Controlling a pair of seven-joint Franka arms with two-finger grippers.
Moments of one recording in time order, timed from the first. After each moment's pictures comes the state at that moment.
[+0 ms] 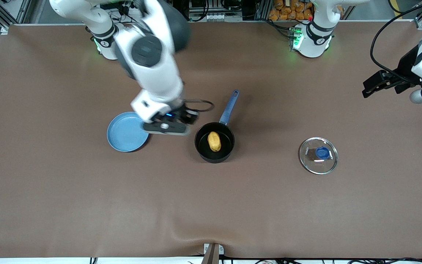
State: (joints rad) left arm -0.05 0.00 -0.08 -1.53 -0.02 1.51 -0.26; right arm 0.65 0.39 -0.11 -1.27 0.08 1.69 0.60
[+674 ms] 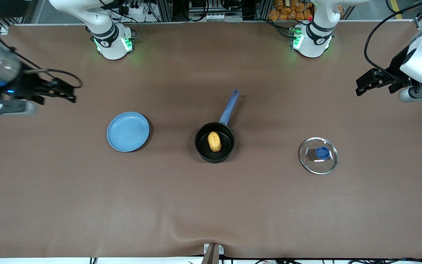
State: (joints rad) left arm -0.04 -0.01 -0.10 -1.54 -0.02 1.51 -0.22; right arm 0.19 0.09 -0.11 -1.42 0.08 1.43 0.11
